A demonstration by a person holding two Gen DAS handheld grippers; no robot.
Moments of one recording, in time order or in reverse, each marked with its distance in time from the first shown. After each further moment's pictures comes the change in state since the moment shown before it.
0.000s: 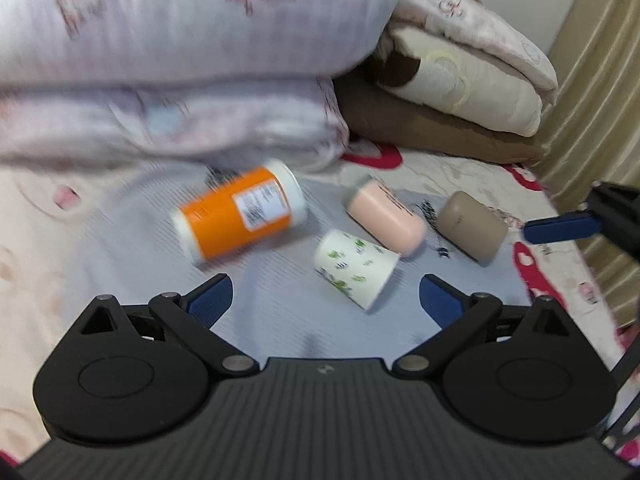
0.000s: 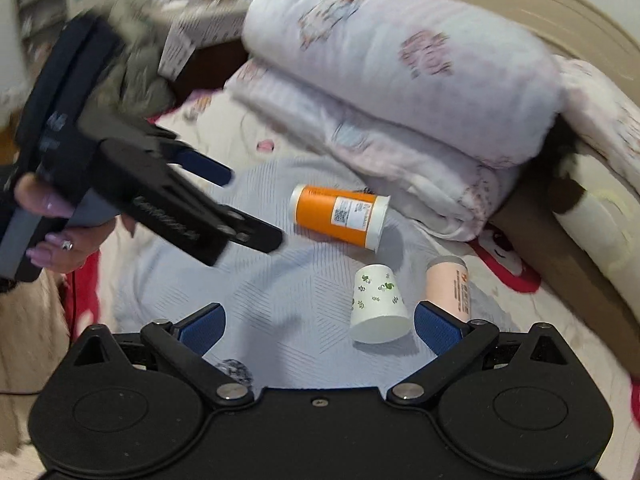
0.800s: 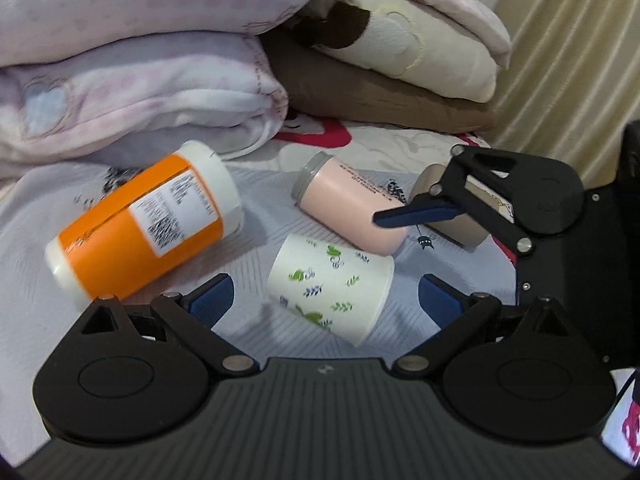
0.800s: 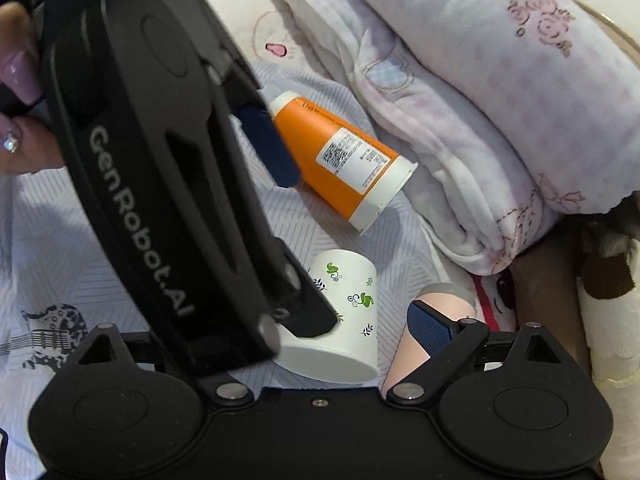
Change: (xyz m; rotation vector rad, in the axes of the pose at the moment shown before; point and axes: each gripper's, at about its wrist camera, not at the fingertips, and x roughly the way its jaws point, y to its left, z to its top) left arm 0.111 0.010 0.005 0.147 0.016 -0.218; right arm 0.148 -0.017 -0.005 -0.368 0.112 -0.119
